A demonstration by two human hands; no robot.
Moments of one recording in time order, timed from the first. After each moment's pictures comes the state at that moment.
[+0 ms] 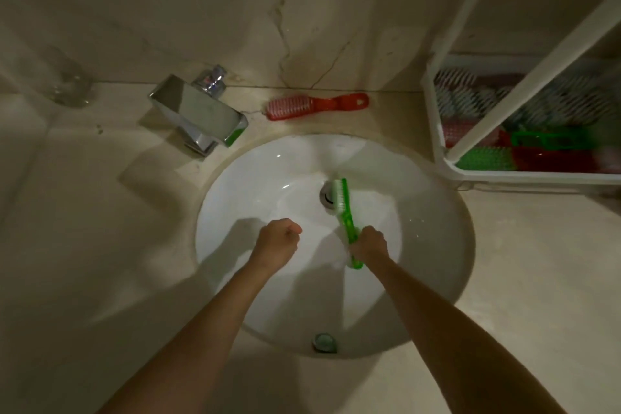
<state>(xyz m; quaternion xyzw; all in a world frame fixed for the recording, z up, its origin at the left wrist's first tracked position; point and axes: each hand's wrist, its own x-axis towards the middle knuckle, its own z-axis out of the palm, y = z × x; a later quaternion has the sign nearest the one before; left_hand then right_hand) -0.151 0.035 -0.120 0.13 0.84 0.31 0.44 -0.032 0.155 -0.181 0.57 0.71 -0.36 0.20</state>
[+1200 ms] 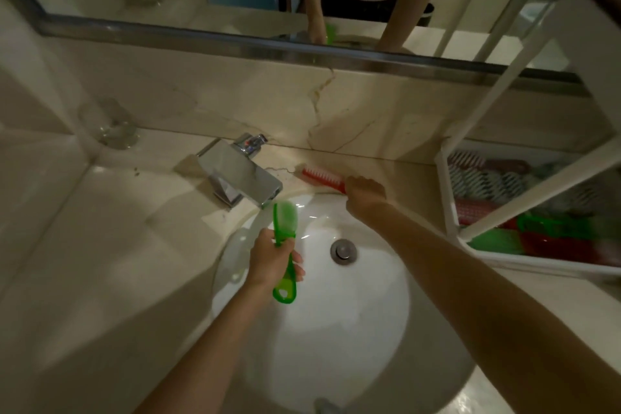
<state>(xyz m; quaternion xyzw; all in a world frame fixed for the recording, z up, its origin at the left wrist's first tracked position) -0.195 0.048 -0.061 0.01 0.77 0.51 0.38 -0.159 0.235 -0.055 0.34 0.93 -0.09 0.14</state>
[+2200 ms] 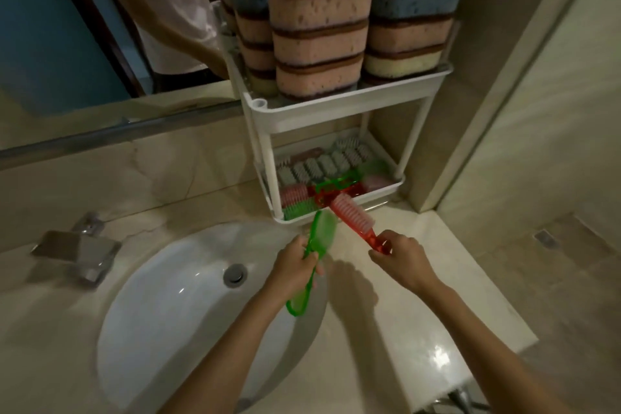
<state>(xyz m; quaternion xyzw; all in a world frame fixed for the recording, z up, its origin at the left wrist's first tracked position) 0.021 0.151 0.023 0.44 0.73 0.28 0.43 0.201 0.221 0.020 0.60 0.74 -0.30 -0.08</state>
